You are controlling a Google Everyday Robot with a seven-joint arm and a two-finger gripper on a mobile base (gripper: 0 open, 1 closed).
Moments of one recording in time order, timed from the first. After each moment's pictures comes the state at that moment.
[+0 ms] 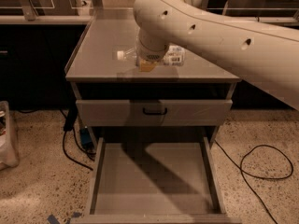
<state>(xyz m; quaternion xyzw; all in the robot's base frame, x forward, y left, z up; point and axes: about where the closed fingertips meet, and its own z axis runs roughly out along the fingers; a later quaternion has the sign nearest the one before) 0.683 0.010 0.882 -0.70 0.64 -0.16 0.29</state>
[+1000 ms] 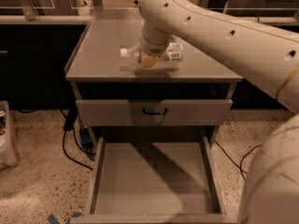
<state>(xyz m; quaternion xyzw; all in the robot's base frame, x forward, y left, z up) 0.726 0.002 0.865 -0.71 0.63 -0.15 0.27</state>
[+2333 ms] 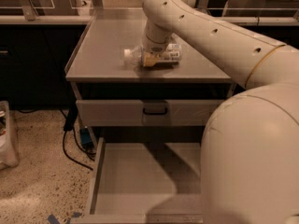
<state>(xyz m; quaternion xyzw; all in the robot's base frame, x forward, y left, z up) 0.770 -0.001 0.830 -0.72 0.64 -0.11 0.25</state>
